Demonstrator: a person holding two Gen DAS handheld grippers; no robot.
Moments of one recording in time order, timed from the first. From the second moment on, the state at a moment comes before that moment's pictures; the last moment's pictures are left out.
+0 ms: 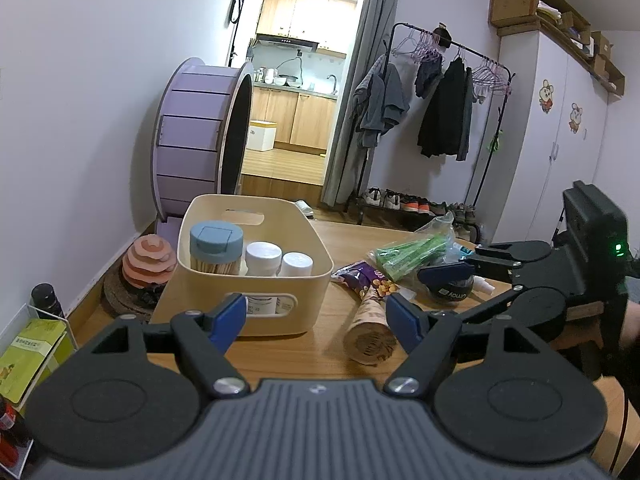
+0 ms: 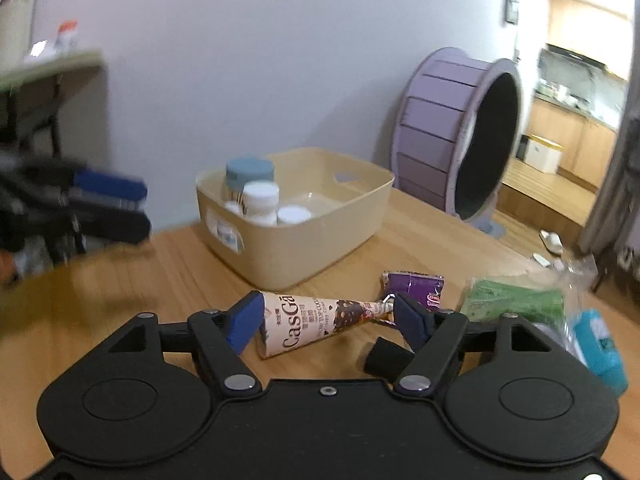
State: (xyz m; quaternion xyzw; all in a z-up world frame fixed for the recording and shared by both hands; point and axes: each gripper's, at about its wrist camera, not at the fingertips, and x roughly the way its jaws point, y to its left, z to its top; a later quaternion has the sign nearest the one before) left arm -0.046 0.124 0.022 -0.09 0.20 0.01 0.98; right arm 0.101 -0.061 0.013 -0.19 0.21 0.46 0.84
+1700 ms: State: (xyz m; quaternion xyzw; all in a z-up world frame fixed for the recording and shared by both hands) left arm -0.037 0.137 0.020 -0.11 0.20 0.02 0.97; right arm 0.114 -0.010 -0.013 -0.38 0.17 0.61 0.68
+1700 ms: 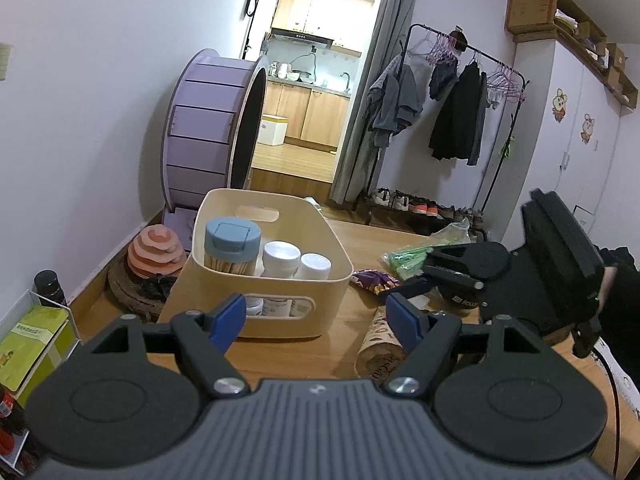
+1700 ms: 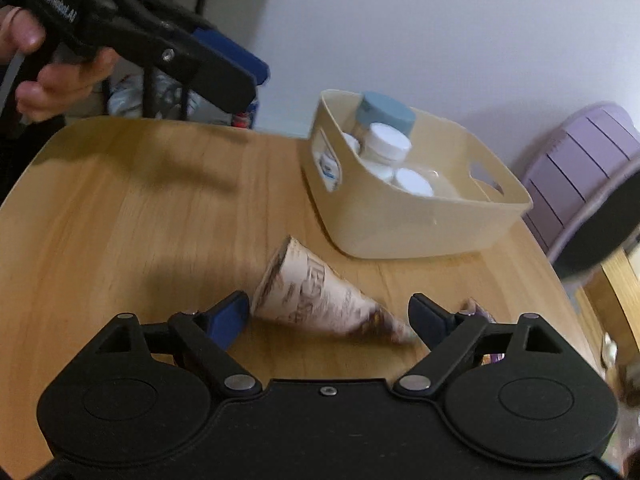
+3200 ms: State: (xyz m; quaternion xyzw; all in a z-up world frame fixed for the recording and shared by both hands) left arm -0.034 0.133 0.017 -0.12 0.21 0.01 0.97; right arm 0.126 -0.045 -0.019 -0.26 0.28 0.60 0.70
